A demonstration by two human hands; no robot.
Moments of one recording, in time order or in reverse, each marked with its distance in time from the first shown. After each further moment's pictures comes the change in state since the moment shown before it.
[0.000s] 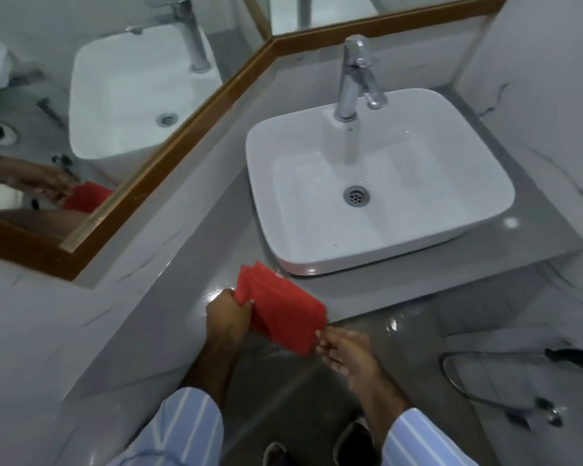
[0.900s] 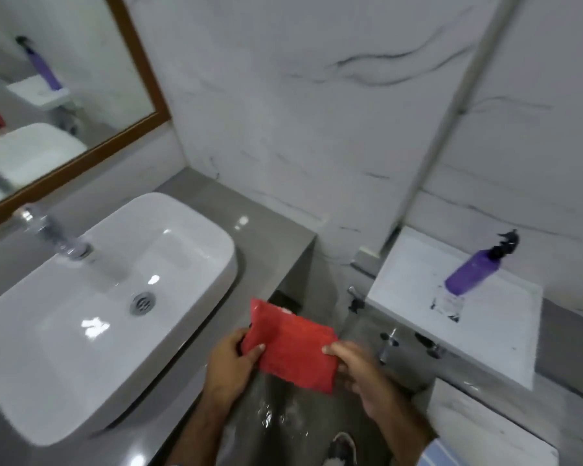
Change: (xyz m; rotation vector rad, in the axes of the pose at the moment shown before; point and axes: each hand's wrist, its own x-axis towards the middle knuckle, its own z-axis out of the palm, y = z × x) left_hand -0.192 0.257 0.148 -0.025 -0.572 0.686; right_hand -0.143 -0.040 -0.302 0.422 0.322 -0.264
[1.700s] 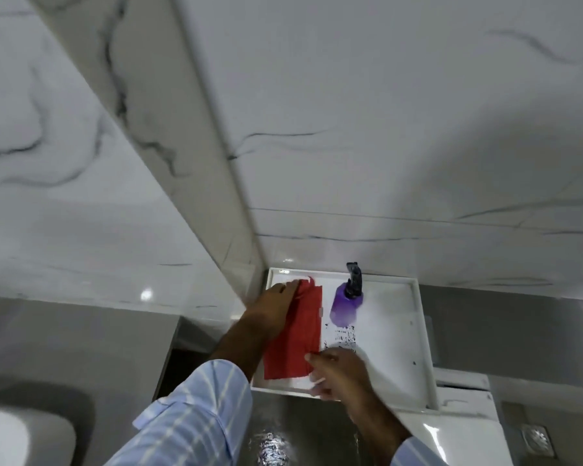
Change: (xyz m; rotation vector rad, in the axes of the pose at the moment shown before) left_hand 0.181 0.266 0.302 0.942 -0.697 0.621; right_hand 0.099 -0.065 -0.197 0.133 0.377 0.015
